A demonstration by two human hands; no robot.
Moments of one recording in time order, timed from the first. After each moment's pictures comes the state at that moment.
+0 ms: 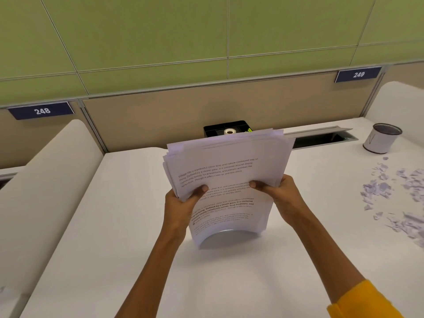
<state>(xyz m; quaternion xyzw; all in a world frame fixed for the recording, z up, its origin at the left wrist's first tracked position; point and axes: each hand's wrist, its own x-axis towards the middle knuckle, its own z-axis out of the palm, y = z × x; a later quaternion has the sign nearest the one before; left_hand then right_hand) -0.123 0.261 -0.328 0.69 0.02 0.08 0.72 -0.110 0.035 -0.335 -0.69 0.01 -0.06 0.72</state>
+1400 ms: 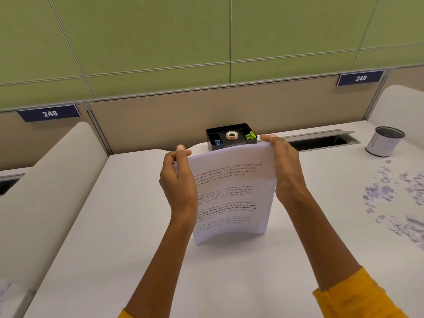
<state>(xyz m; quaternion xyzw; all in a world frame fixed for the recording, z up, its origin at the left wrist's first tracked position) -0.131 0.231 -0.255 0.69 0.11 0.26 0.67 -0.110 0.067 -0.250 -0.64 0.13 -0.16 0.74</state>
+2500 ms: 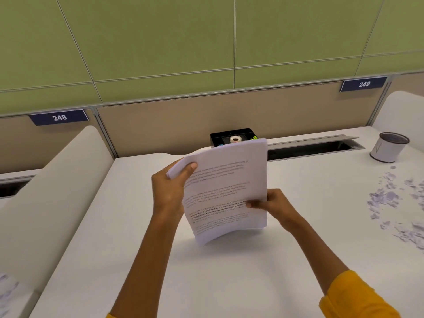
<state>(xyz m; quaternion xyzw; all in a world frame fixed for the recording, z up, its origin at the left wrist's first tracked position) -0.130 0.267 -0.259 0.68 0.05 0.16 0.71 -0.098 0.035 -0.361 -0.77 -0.01 0.05 0.63</state>
